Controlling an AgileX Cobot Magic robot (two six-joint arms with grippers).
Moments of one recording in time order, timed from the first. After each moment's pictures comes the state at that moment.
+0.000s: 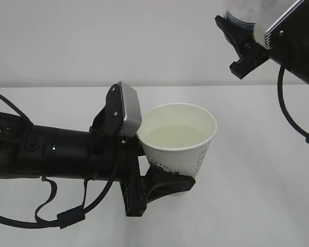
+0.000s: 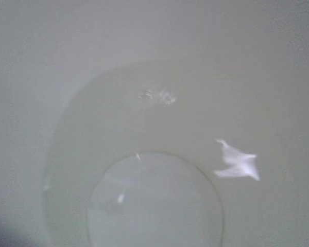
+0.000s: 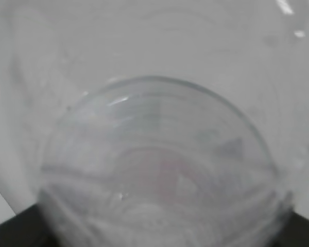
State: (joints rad) left arm -0.61 1.78 -0.75 1.07 -0.84 -0.58; right arm 0.22 1.56 -0.72 -0.39 -0.97 -0.41
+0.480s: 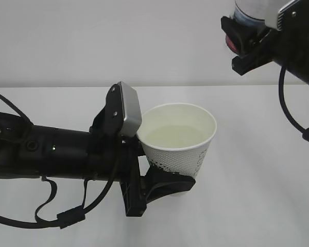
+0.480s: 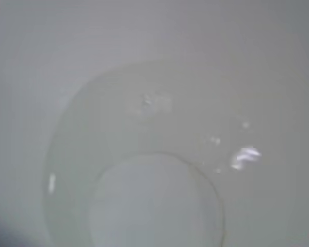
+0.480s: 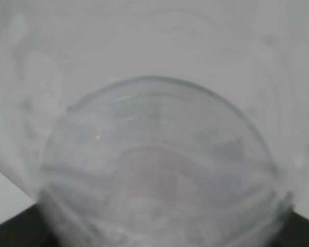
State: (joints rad) left arm -0.61 1.78 -0.75 1.07 -0.84 -0.58; right arm 0.22 1.55 -0.72 -0.32 -0.91 -0.21
